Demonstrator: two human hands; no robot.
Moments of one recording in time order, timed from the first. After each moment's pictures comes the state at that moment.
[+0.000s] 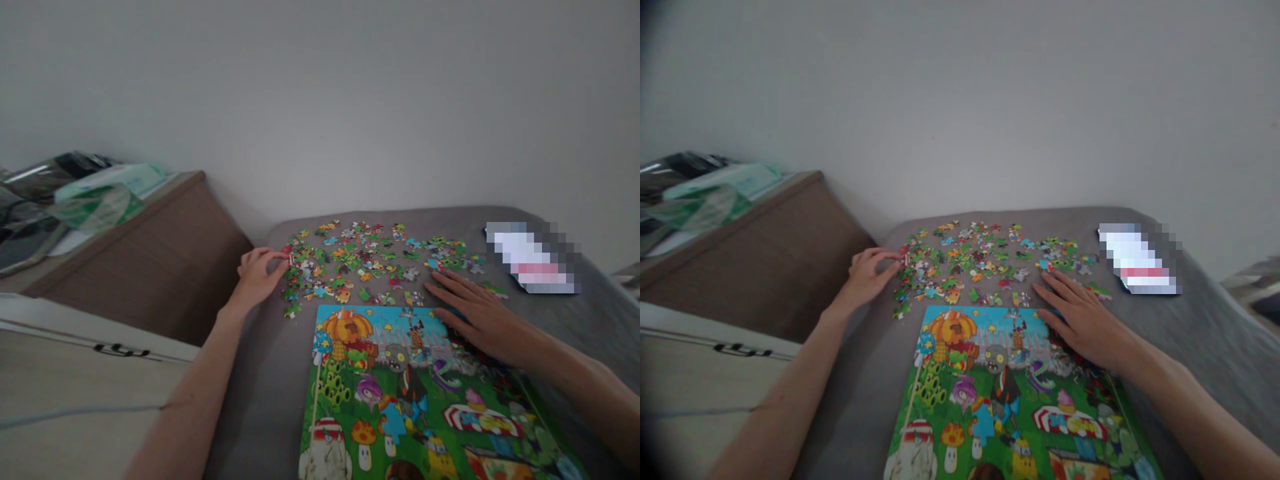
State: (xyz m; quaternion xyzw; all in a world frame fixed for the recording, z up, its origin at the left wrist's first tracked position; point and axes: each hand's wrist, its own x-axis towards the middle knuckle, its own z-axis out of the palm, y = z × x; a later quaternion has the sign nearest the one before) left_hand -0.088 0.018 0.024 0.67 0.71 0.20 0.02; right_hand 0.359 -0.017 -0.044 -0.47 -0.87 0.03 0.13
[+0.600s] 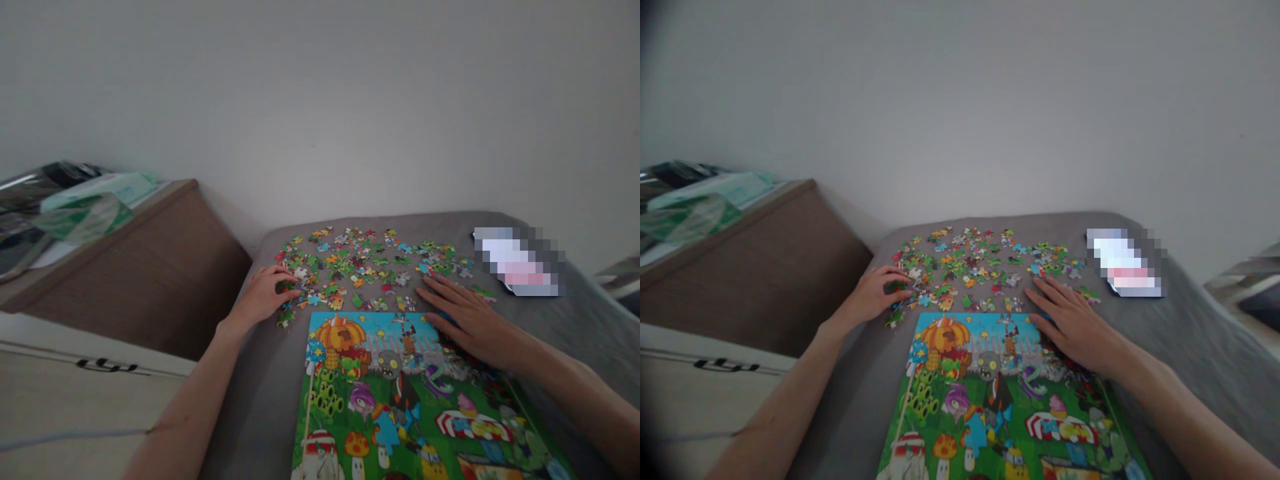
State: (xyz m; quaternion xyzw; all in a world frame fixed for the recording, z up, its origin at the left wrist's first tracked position) left_hand -0.074 0.016 0.018 0.78 0.61 0.13 0.07; right_hand 0.360 -0.017 -0.045 -0.47 -0.87 0.04 0.14
